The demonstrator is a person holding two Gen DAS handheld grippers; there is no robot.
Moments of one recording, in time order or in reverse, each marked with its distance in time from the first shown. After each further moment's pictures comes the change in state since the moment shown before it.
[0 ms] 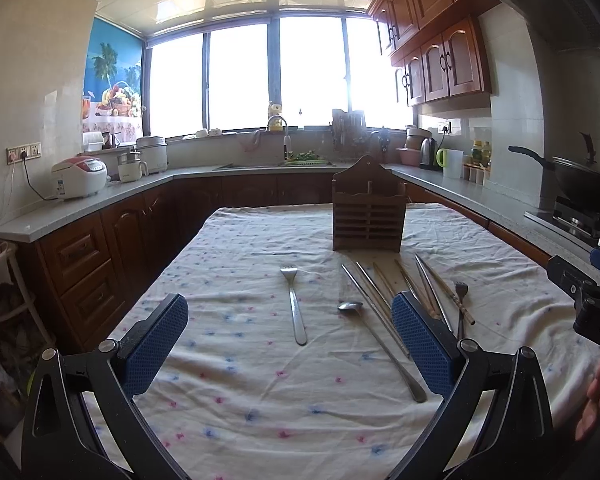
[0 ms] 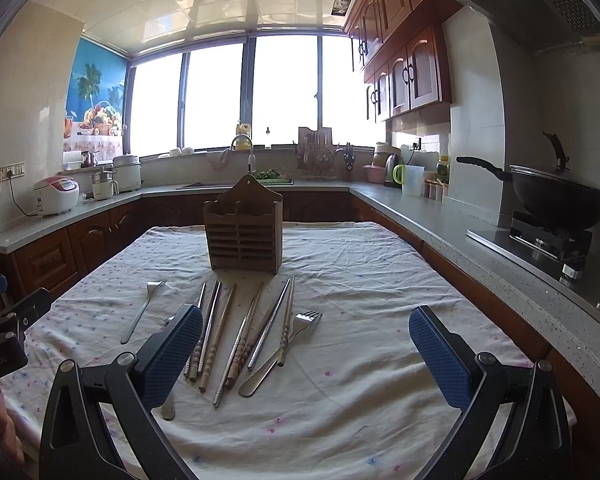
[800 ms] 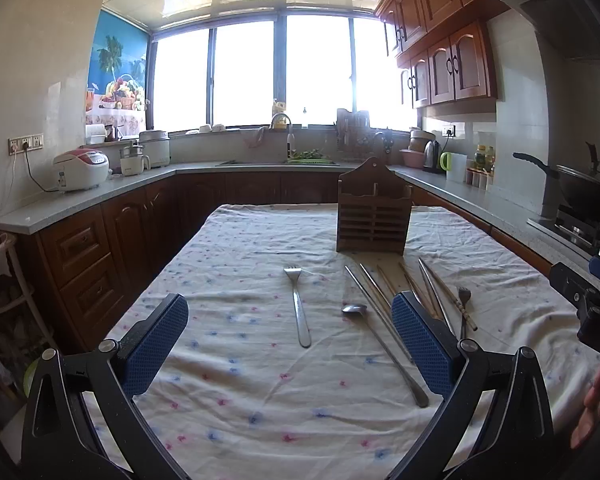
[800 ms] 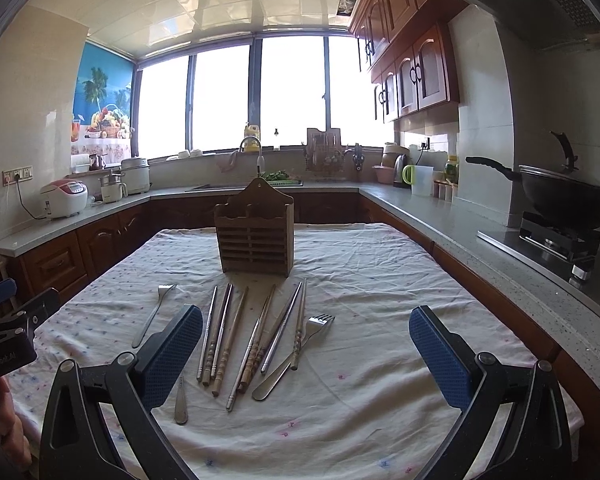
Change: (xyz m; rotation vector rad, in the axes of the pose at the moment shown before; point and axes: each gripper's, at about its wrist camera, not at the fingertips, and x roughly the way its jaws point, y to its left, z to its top) left arm 0.006 0.007 0.001 -0.028 0.005 0.002; right arm 0.003 0.006 0.001 0.004 -0.003 0.036
